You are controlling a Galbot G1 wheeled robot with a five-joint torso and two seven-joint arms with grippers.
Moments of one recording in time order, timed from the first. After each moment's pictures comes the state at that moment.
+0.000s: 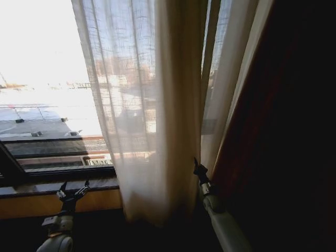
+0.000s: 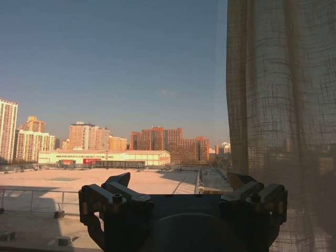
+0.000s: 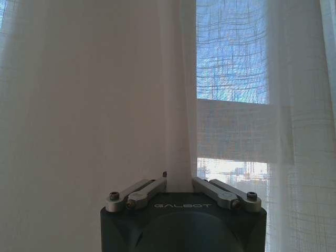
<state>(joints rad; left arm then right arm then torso) 1.48 -1.23 -0.85 -1.81 -0.42 -0.25 -0.01 -0.92 1.33 0.40 1.33 0.17 0.39 -0.03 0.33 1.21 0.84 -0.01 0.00</state>
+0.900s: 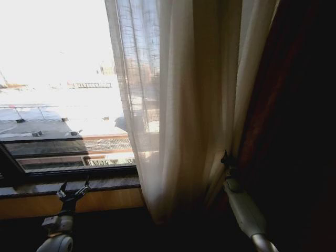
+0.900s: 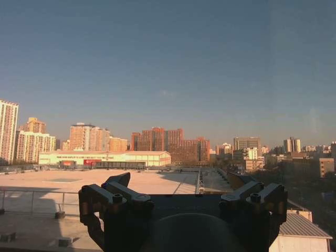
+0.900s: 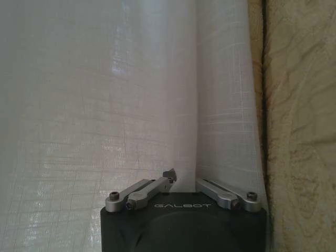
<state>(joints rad) 1.48 -1.23 -0.85 -1.81 -0.42 -0.25 -0.01 -0.67 1.15 0.51 1.01 0.16 0.26 0.22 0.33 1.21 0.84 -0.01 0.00</state>
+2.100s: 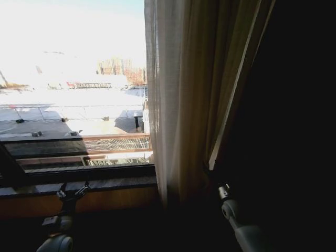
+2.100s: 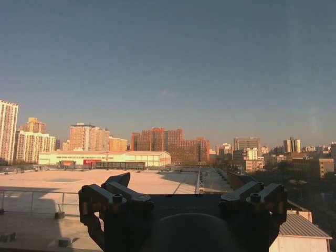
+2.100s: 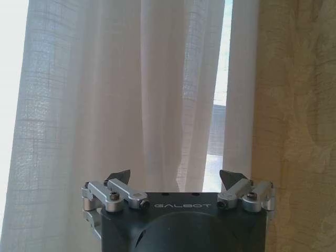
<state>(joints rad) 1.48 -1.23 -0.85 -1.81 -0.42 -0.25 -0.01 -1.13 1.10 0.46 1.67 0.34 0.12 0.08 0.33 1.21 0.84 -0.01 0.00</state>
